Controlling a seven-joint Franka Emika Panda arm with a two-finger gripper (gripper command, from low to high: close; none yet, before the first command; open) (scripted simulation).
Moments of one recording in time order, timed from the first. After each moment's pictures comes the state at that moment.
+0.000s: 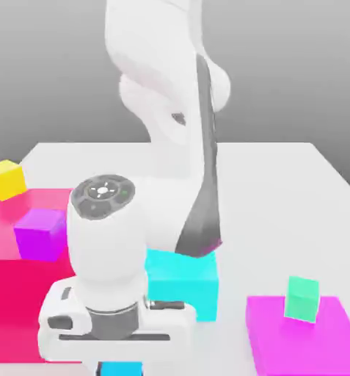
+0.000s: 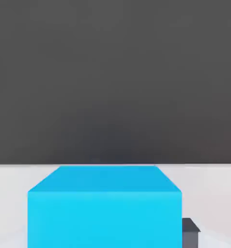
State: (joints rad) arm -0.03 0.37 -0.09 -2.27 0.08 2.64 0.56
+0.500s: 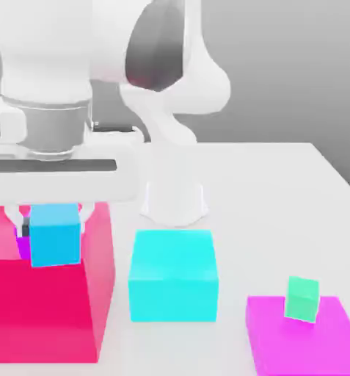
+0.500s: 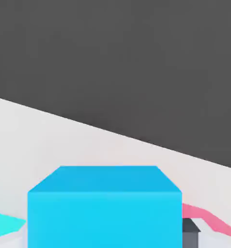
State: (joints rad) arm -0.19 -0.16 -0.15 -2.29 -0.17 2.20 0.35
